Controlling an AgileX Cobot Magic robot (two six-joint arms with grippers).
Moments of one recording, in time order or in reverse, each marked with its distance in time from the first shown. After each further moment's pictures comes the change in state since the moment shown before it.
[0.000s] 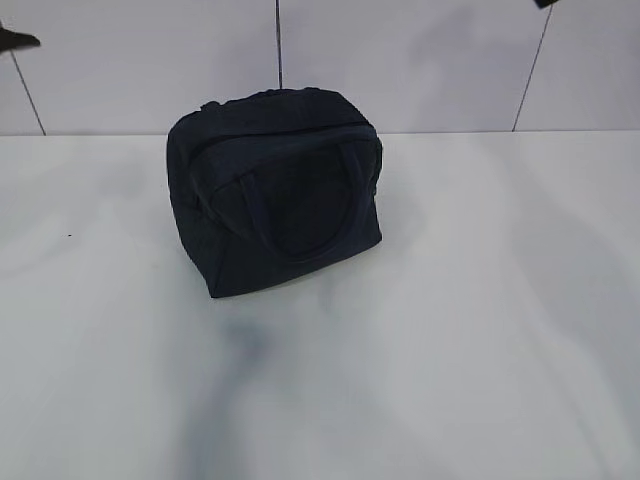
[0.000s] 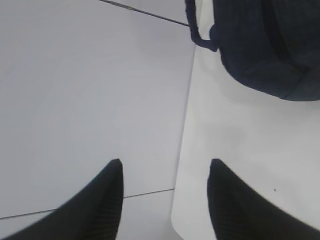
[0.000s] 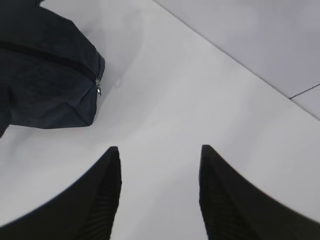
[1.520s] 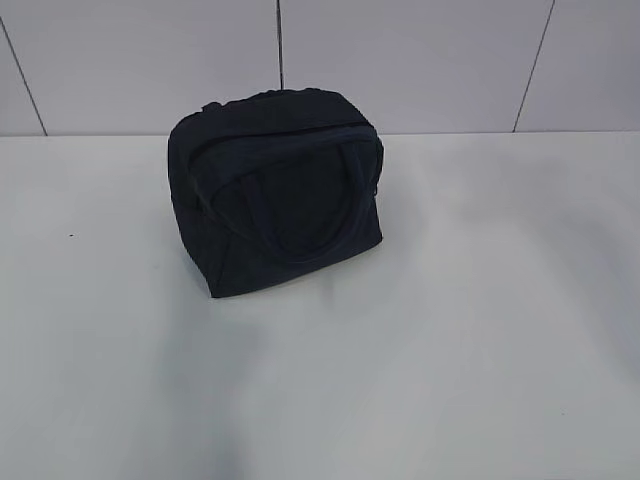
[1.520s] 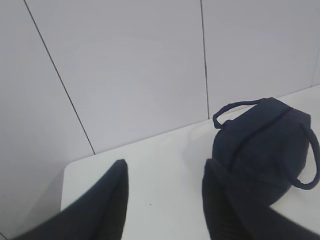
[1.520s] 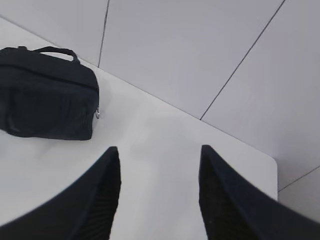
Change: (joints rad) left arm 0.000 -0.693 0.000 -0.224 0.443 -0.808; right arm 0.038 -1.033 0.537 -0.167 -0.043 0.195
